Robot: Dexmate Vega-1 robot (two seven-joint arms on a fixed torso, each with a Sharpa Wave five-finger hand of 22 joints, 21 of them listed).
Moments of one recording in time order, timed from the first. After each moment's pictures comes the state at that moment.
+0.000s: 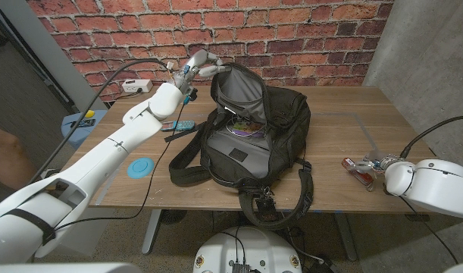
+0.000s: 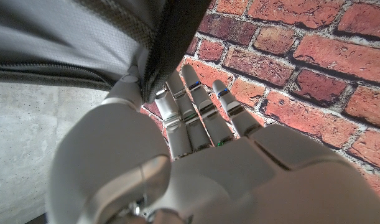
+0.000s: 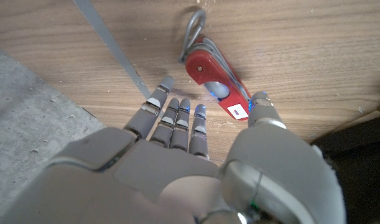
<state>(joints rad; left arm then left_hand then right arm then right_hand) 0.57 0.65 0.52 -1.60 0.08 -0.10 0.16 0.96 0.08 0.44 -0.17 0.22 1.05 0.00 0.83 0.32 0.79 -0.18 0.77 0.65 0.78 -0.16 0.32 0.43 0.40 0.01 0.29 0.21 -1.33 -1.35 -0.23 -2.40 0.43 -1.21 -0.39 0.66 0.02 0.28 -0.16 0.18 0.35 0.05 0.21 0.20 0.34 0.08 0.24 0.23 0.23 0.00 0.22 0.20 0.51 0.01 0.20 0.17</state>
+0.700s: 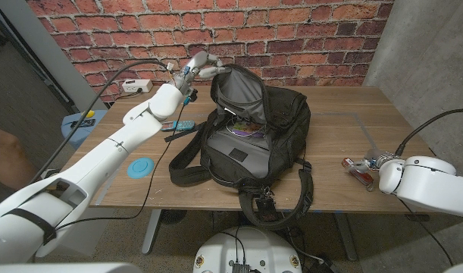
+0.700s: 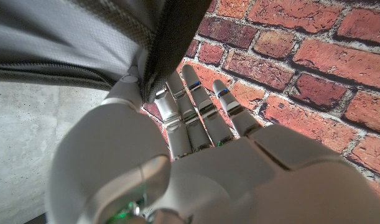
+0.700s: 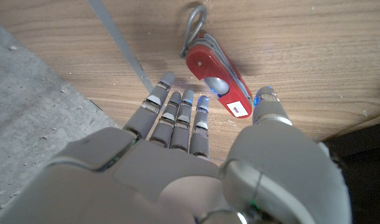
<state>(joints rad) 0.56 0.64 0.53 -1.58 0.07 -0.11 0.14 0.96 0.08 0.45 -0.16 0.23 1.05 0.00 0.83 0.32 0.79 -0.18 0.76 0.65 0.78 -0.16 0.32 0.43 0.40 0.01 0.29 0.21 -1.17 -1.31 -0.38 -2.44 0.41 -1.36 -0.40 0.69 -0.02 0.26 -0.16 0.20 0.46 0.06 0.25 0.20 0.46 0.07 0.28 0.26 0.33 -0.01 0.24 0.20 0.56 0.01 0.20 0.17</state>
